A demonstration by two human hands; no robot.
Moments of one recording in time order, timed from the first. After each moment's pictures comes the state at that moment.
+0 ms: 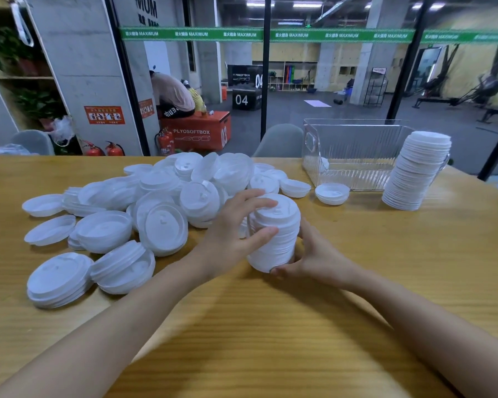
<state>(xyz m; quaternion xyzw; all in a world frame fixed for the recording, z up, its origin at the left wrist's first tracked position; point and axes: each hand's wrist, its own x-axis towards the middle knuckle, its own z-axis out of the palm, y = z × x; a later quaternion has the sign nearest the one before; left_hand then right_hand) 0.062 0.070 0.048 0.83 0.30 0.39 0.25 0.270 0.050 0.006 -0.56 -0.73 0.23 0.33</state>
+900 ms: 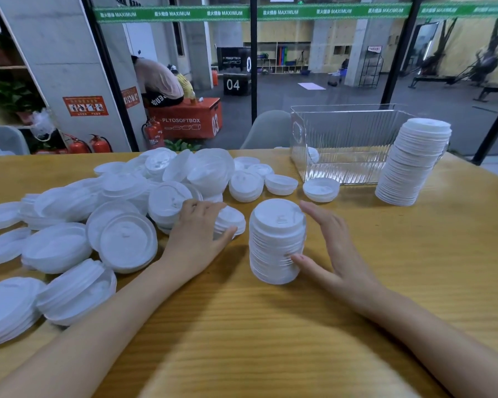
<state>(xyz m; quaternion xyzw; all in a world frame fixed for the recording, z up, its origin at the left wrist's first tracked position) 0.074 0.138 0.015 0.82 0.51 0.25 0.03 0.321 0.032 0.007 -0.49 -0.76 0.04 0.42</state>
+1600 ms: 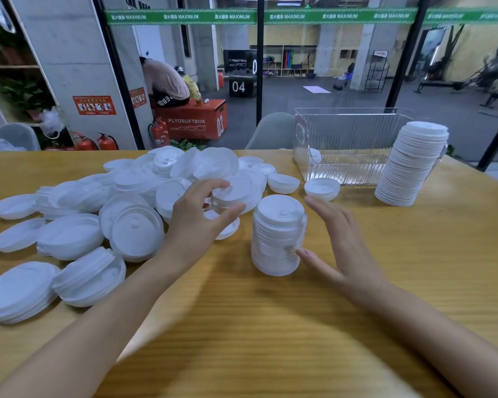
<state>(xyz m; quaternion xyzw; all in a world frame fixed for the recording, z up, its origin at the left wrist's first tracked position) 0.075 0.095 0.054 0.74 0.42 0.48 0.20 0.323 0.020 0.016 -0.48 -0.77 -0.05 0.41</state>
